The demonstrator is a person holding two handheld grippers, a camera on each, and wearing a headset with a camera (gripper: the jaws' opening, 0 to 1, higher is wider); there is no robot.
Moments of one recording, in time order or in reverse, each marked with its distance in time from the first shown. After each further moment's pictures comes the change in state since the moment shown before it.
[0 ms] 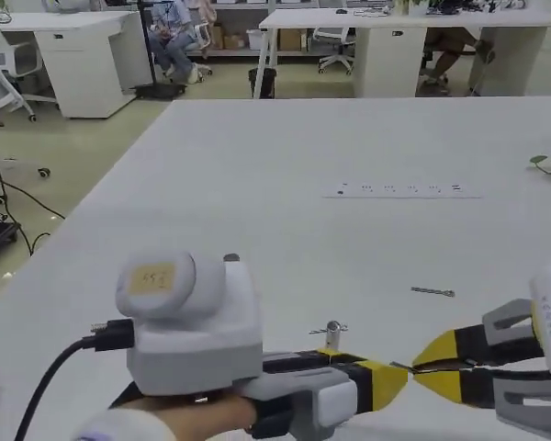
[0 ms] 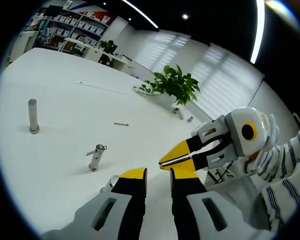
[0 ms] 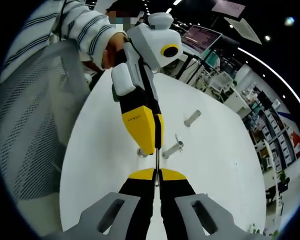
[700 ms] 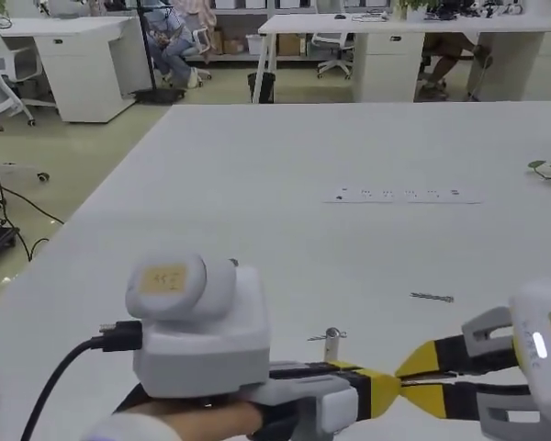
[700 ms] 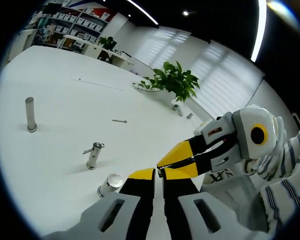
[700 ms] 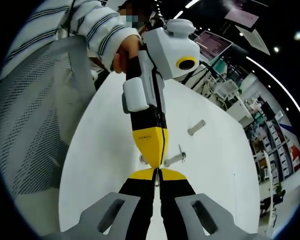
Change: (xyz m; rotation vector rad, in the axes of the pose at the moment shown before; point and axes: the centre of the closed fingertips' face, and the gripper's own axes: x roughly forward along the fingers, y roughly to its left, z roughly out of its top) left arm 0.001 -0.002 -0.003 -0.008 0.031 -0.007; right arm 0.001 0.005 0.016 -0.084 -0.007 0.016
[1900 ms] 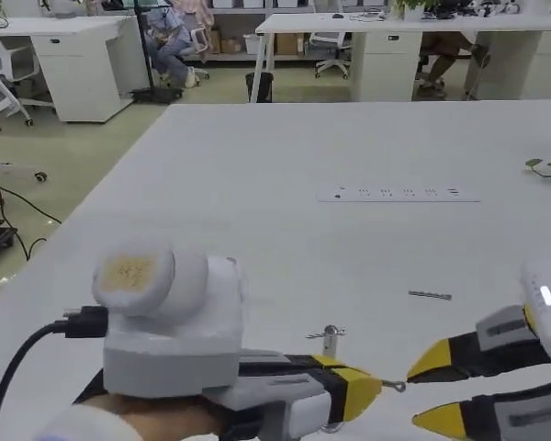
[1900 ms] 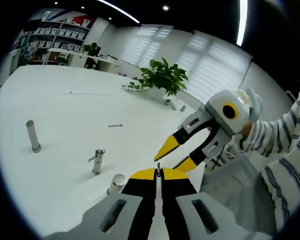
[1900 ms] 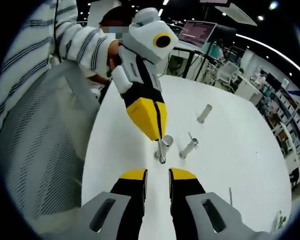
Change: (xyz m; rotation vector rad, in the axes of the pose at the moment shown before) left arm -0.021 -0.007 0.000 0.187 0.034 -0.043; right arm -0.003 0.013 -0.012 0.313 -0.055 0.151
